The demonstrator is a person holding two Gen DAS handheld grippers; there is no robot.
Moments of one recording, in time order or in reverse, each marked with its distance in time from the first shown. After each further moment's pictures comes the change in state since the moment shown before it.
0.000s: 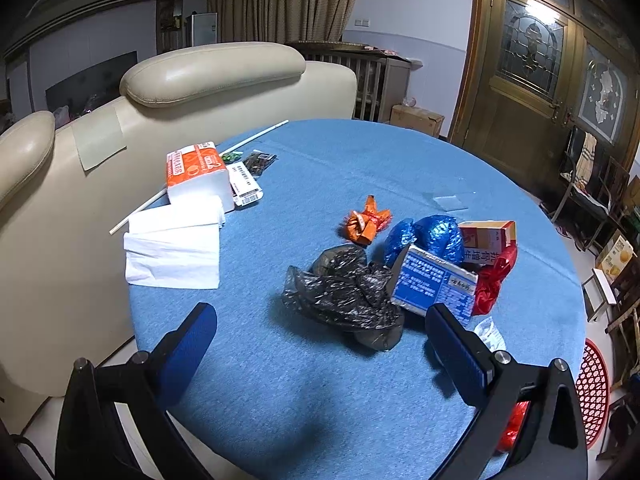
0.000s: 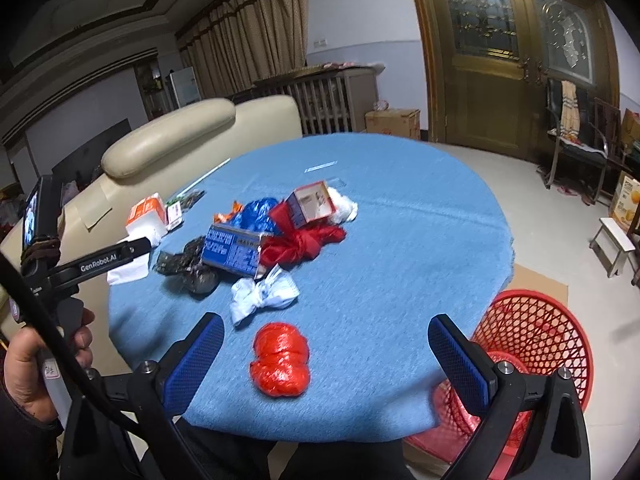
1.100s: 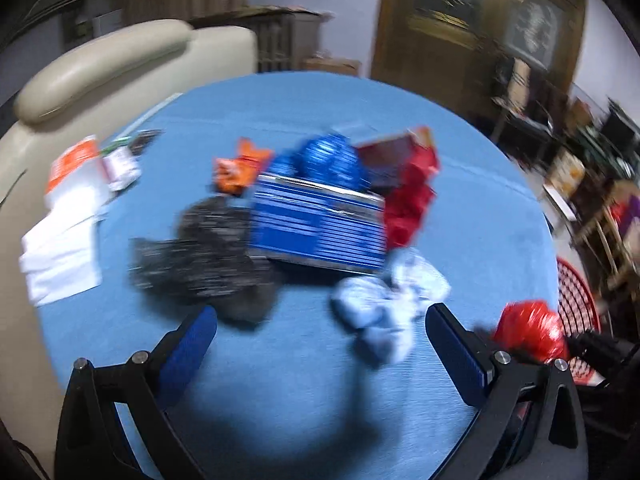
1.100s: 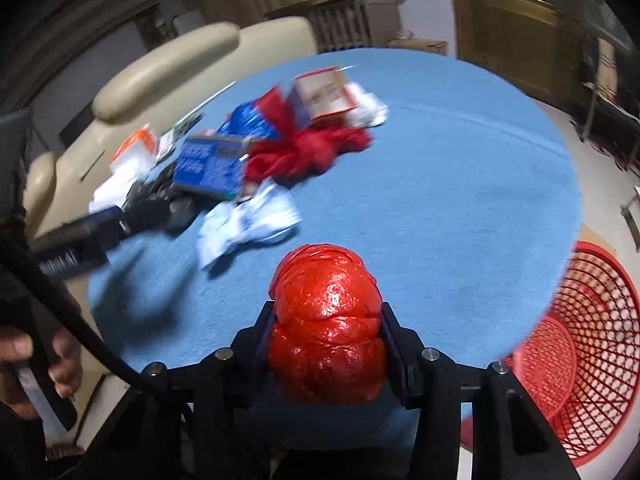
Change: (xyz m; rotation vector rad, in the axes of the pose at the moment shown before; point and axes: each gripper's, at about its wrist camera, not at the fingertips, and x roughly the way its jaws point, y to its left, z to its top) left arm 0.050 -0.087 -0.029 0.260 0.170 -0.234; right arm 0.097 -0.013 -0.023 0.012 0.248 0.070
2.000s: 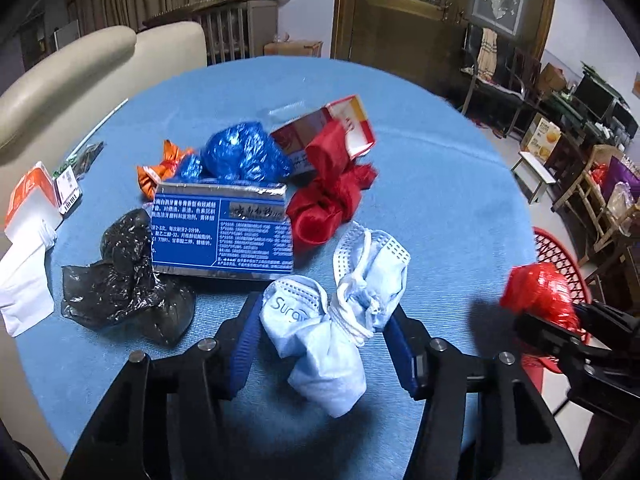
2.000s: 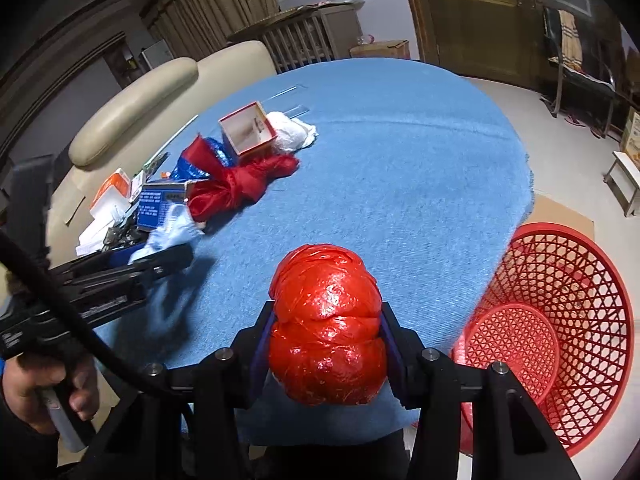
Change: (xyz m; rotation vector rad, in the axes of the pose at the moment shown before) left arm -0.003 -0.036 0.013 0.086 0.043 -0.062; right arm -0.022 -0.052 0.003 0.120 -0.044 -0.032
